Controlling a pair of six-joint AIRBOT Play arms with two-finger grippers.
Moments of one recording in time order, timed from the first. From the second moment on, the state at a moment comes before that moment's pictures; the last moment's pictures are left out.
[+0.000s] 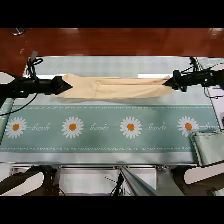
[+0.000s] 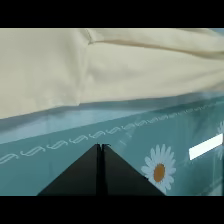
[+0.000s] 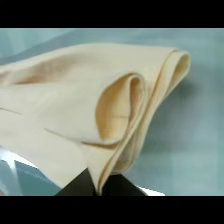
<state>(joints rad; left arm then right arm) 0.05 -1.23 0.96 0.65 -1.02 -1.16 -0.32 -1.69 1.37 -0.77 1.26 1.28</state>
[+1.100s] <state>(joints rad) -0.89 -2.02 1.76 0.64 -0.96 -1.50 -0.38 -0.62 0.95 -0.90 1.39 1.39</state>
